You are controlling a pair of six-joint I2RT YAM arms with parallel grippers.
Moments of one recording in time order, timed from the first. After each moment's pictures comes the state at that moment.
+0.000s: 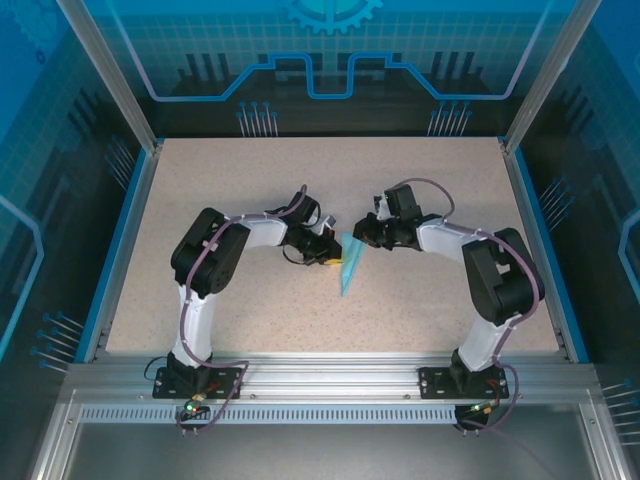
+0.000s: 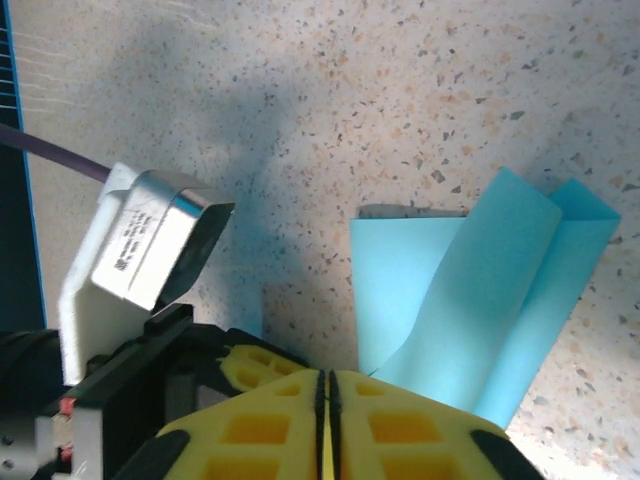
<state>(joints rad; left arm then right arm) -0.48 2.11 1.25 -0.23 0.76 -0.68 0.36 1.77 0.99 -0.11 -0.47 0.72</state>
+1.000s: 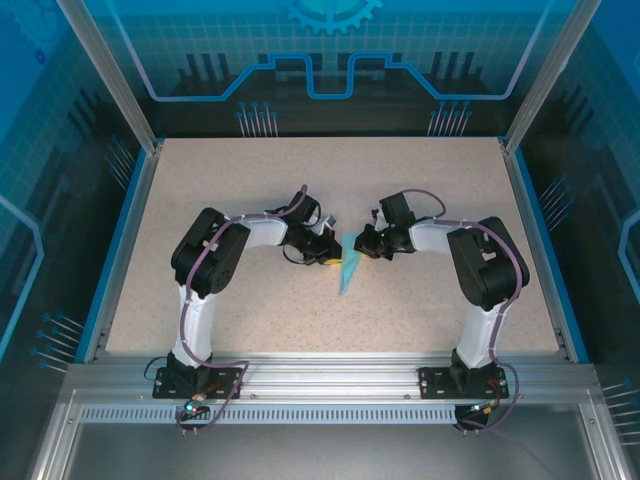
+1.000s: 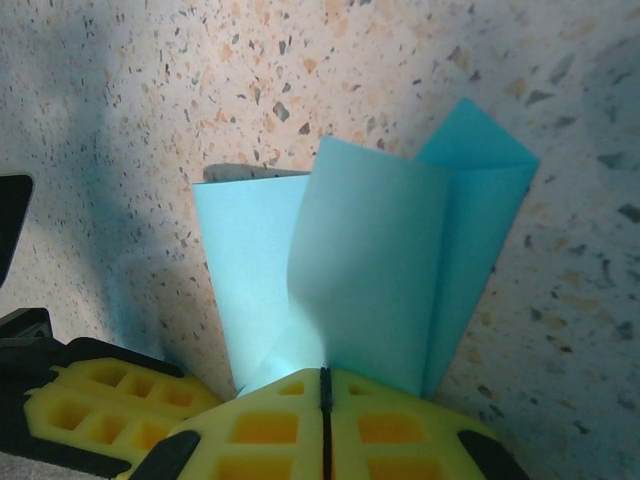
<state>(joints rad) -0.48 2.11 1.25 -0.24 0.76 -0.68 0.36 1.89 1.00 -0.16 -0.46 0.70</state>
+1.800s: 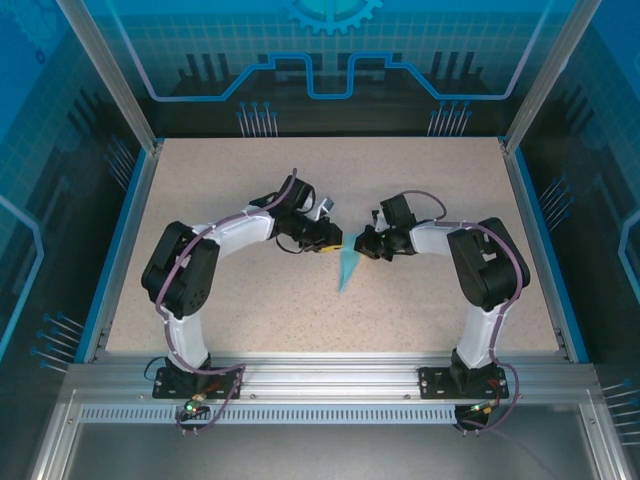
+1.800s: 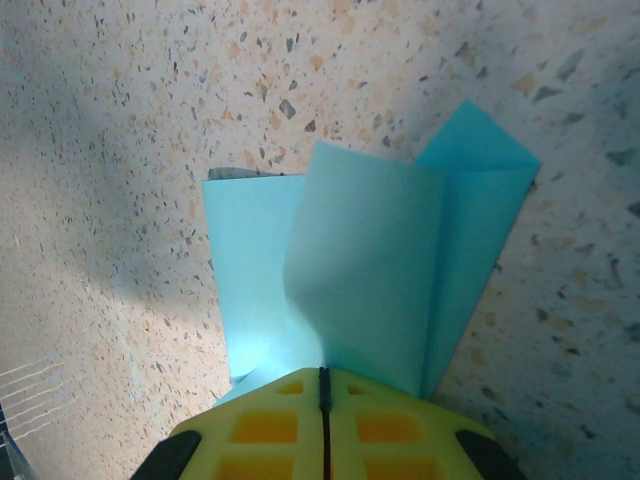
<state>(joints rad) -0.49 1.87 1.25 -0.36 0.74 -0.66 0.36 1.89 0.97 -0.11 -0.46 0.70</state>
